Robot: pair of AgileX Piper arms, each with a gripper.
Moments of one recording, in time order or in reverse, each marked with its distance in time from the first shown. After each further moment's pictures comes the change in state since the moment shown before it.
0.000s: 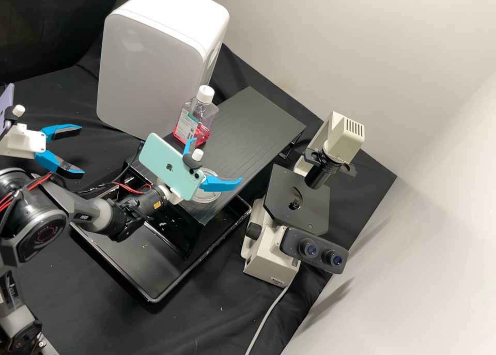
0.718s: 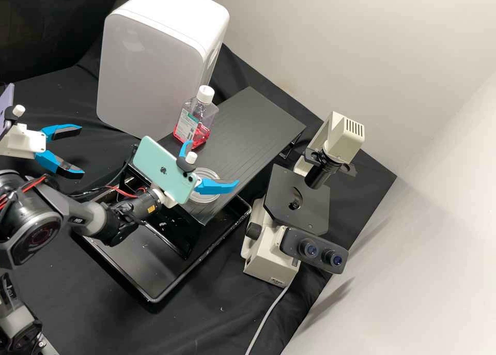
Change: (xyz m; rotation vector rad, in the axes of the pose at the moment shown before) left arm 0.000 0.000 0.000 0.000 0.000 0.000; right arm -0.017 -0.003 0.000 -0.026 0.011 0.015
